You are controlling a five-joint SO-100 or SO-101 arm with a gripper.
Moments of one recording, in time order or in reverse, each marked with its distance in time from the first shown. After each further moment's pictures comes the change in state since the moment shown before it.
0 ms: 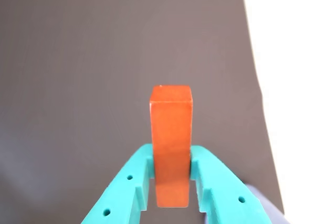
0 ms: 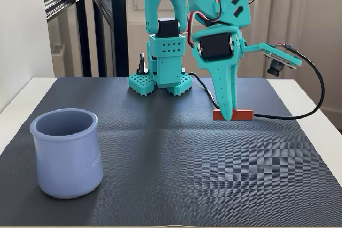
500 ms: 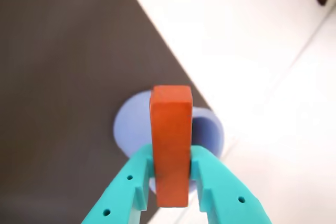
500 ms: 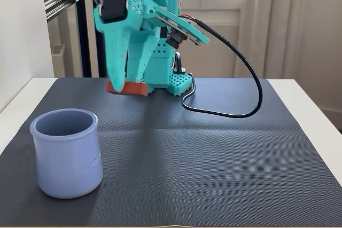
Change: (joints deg) arm 24.8 4.5 -6.4 0.0 -11.2
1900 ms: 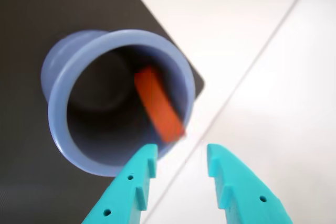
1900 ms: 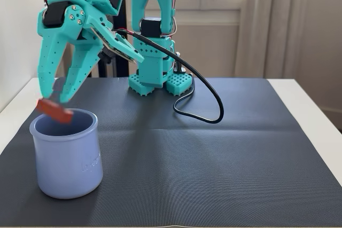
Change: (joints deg) arm 11.2 -9.6 -5.4 -3.3 -6.6
